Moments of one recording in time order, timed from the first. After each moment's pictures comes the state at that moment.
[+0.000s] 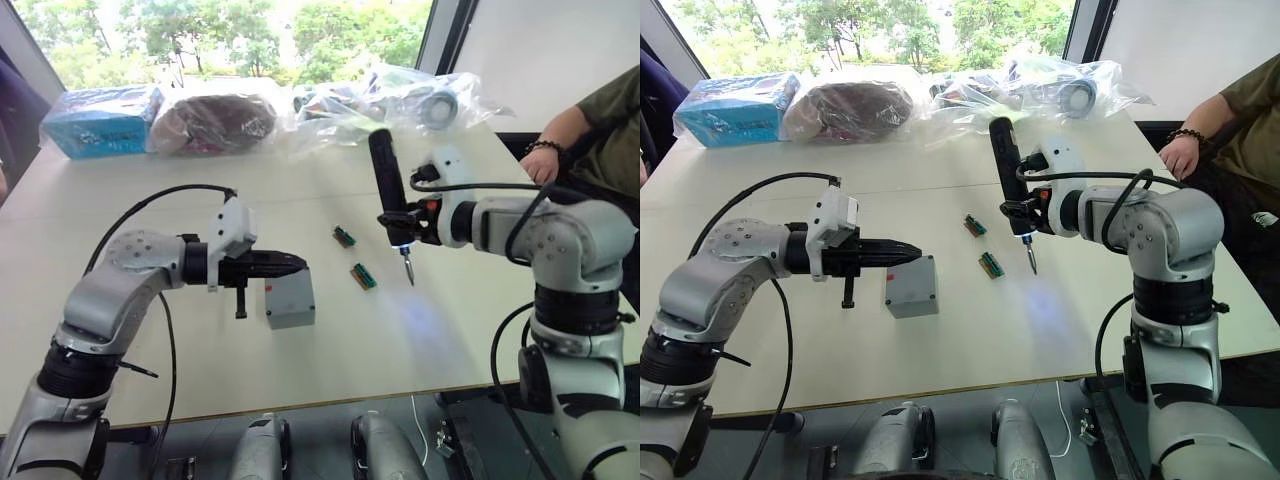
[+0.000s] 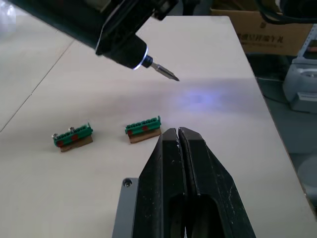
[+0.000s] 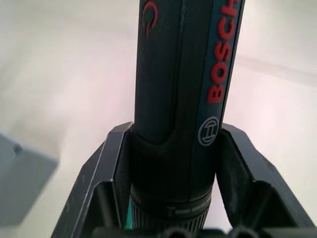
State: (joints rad) left arm -0.50 0.72 -0.06 -0.33 -0.55 0.56 -1.12; right arm -0.89 -0.60 -0.07 -0.15 0.64 1.58 0.28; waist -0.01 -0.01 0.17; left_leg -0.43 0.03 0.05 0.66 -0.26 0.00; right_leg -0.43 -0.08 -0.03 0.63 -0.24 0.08
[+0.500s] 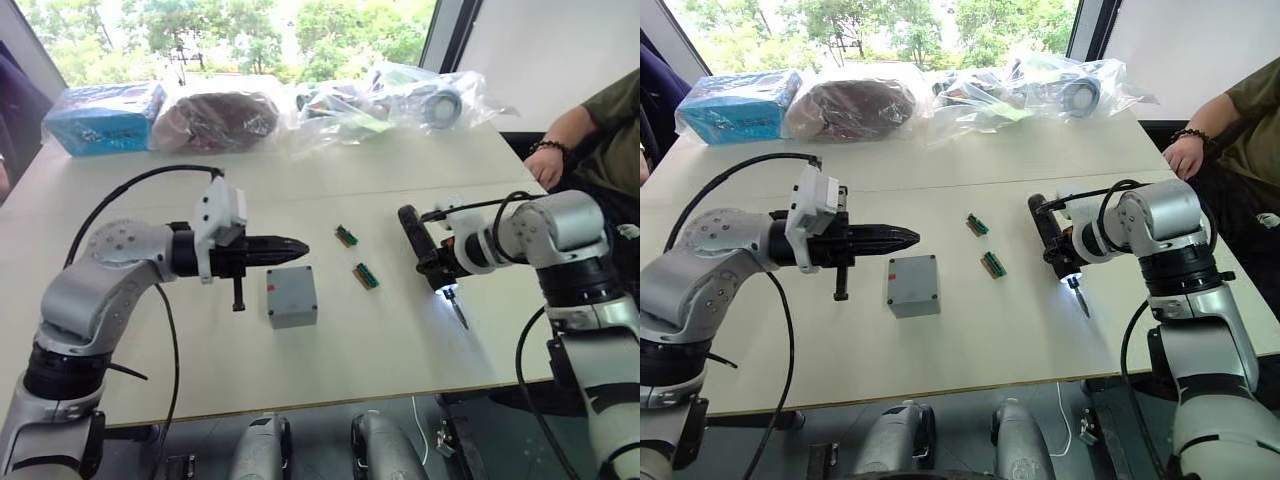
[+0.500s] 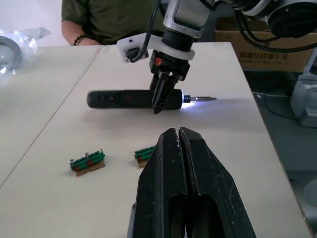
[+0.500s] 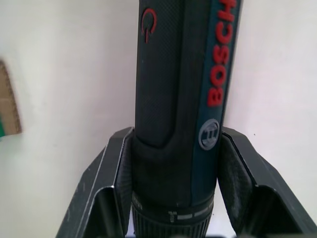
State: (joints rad) left arm -0.50 0.73 0.02 -0.40 -0.62 0.61 -1.05; right arm -0.92 -0.69 0.16 0.22 0.55 1.61 0.30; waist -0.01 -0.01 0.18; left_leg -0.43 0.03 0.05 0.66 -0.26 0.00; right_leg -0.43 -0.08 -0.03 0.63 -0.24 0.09
